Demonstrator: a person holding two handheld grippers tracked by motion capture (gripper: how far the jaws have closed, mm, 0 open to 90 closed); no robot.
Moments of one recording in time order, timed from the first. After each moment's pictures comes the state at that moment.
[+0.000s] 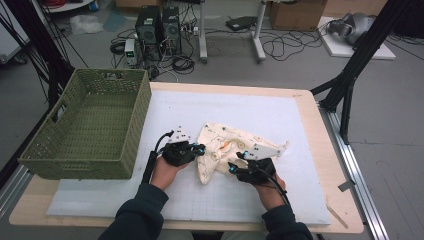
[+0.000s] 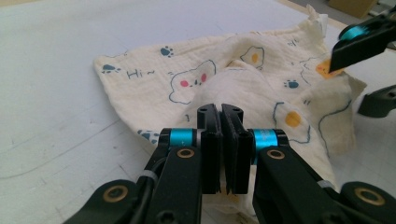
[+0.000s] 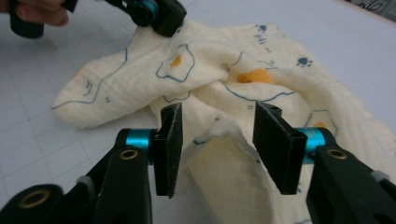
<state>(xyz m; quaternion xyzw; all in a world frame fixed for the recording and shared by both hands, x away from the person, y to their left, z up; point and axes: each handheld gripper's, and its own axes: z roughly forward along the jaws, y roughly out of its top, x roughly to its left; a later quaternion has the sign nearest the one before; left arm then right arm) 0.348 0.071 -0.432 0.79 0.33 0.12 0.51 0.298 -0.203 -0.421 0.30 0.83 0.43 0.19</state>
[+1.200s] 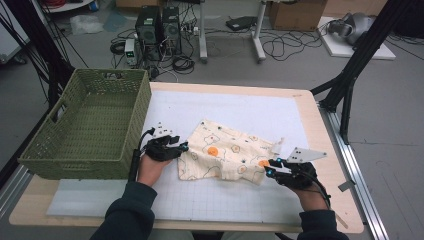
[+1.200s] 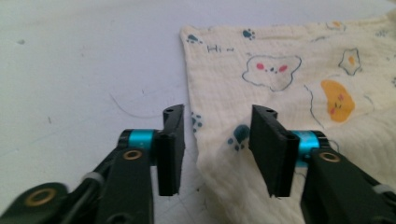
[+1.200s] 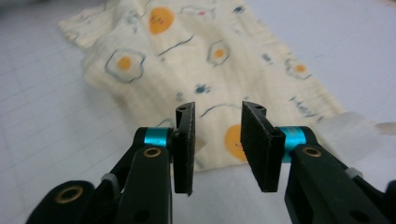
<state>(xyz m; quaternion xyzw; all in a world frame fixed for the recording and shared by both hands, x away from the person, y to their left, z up) 0.361 0.117 -0.439 0.76 0.41 0.18 0.47 0.283 -0.306 -0.408 0.32 0.83 0.43 0.16</state>
